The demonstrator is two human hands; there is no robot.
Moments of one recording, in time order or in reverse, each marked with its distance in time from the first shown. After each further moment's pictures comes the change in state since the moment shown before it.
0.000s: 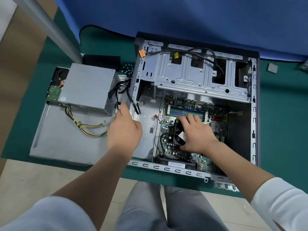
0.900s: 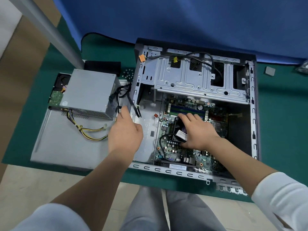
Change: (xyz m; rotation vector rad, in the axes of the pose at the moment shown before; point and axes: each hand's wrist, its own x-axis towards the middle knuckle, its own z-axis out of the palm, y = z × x) left_hand 0.000 0.001 -0.001 0.024 0.013 0.016; right_hand 0.007 0.007 -0.010 0.025 0.018 -0.023
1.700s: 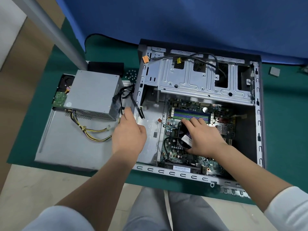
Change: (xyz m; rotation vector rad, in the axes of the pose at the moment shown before) left_hand 0.000 -0.001 -0.001 -0.009 -0.012 -0.008; right_hand -0.012 -0.004 0.004 -0.077 -0.008 0.009
